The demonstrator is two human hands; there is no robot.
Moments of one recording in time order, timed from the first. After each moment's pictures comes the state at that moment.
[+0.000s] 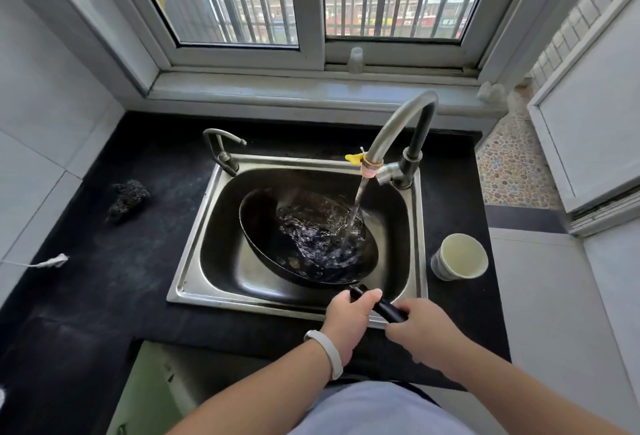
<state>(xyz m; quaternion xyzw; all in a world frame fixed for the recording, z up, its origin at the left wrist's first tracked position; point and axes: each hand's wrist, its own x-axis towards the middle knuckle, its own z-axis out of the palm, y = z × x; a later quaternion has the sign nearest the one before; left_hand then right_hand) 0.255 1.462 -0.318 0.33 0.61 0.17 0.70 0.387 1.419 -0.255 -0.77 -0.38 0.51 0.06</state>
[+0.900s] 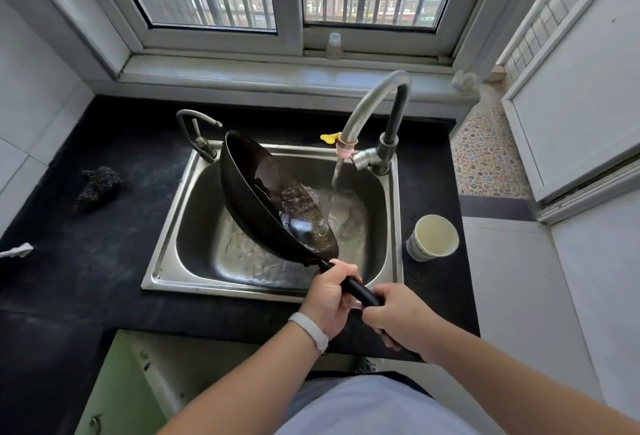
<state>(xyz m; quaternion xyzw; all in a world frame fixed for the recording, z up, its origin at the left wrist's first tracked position) 0.268 1.463 -0.299 0.11 0.51 0.29 0.80 0.384 1.402 -0.241 -0.70 -0.35 0.60 0.15</state>
